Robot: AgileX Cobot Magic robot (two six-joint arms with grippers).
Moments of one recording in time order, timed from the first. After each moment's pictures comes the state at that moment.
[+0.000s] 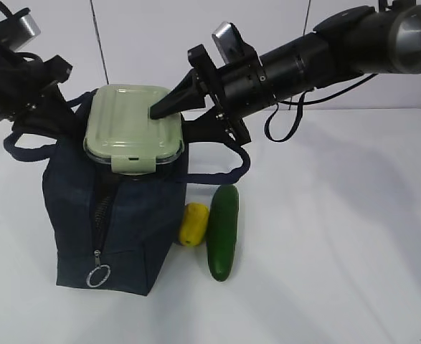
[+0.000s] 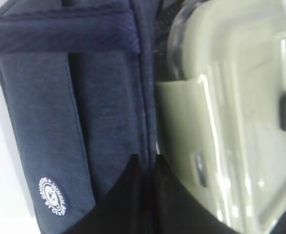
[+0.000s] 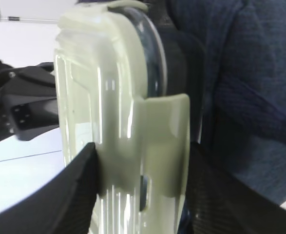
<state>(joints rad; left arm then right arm) -0.13 1.72 -1.29 -0.73 1.03 0.29 0.29 2.14 -1.66 1.27 1.16 -0.42</state>
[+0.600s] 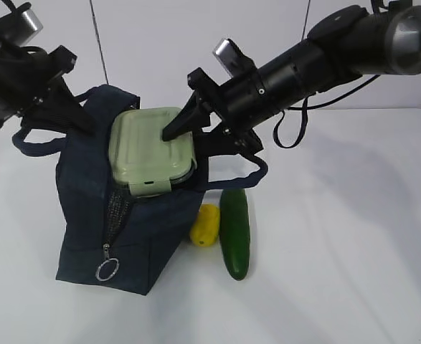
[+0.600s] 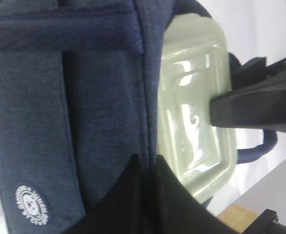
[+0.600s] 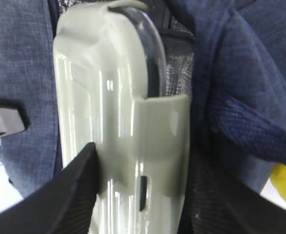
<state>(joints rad) -0.13 1.72 -1.29 -0.81 1.03 0.29 0.30 2.14 -1.66 1.10 1.09 -0.34</state>
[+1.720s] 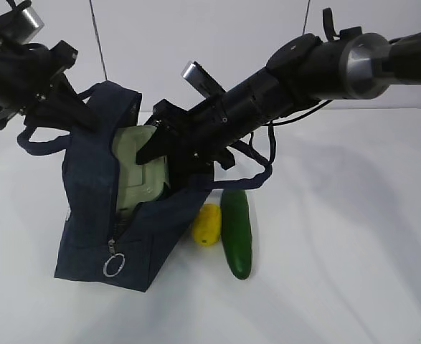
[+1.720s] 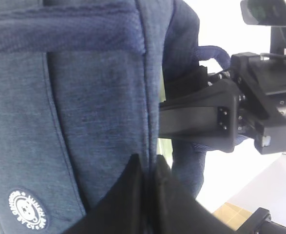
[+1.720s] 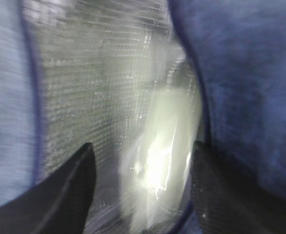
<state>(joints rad) -0.13 1.72 -1.29 -0.83 1.04 0.29 0.40 2.20 -1.66 1.11 0.93 -0.42</state>
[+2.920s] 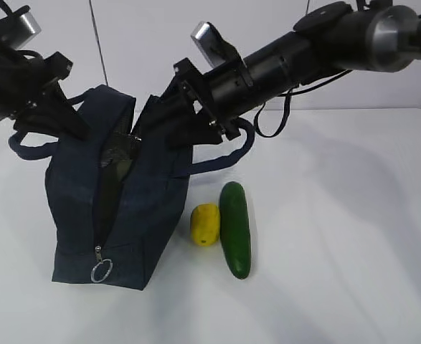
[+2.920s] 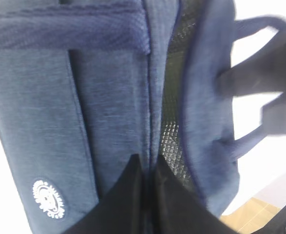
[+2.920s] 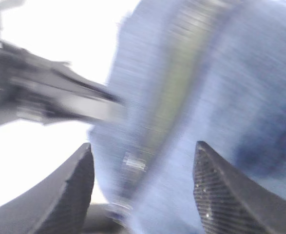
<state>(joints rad) -0.13 1.72 -1.29 -0.75 1.04 0.29 0.31 2.20 -1.78 1.18 1.19 -0.53</state>
